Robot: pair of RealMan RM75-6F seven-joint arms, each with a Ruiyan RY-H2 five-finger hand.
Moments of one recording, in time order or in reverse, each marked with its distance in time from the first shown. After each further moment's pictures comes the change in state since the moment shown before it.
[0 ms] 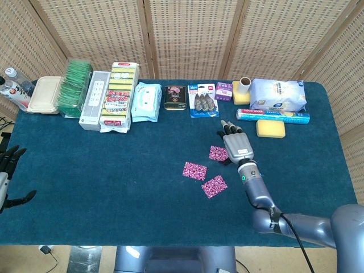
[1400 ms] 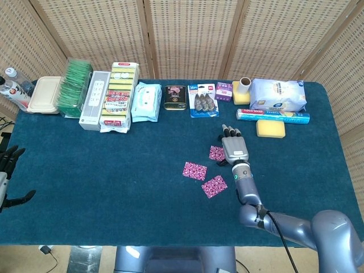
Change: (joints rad) left arm -0.003 0.003 0.001 0.003 -0.010 -0.010 -0.007; right arm -0.040 -0.186 0.105 0.220 0.074 -0.066 -0.104
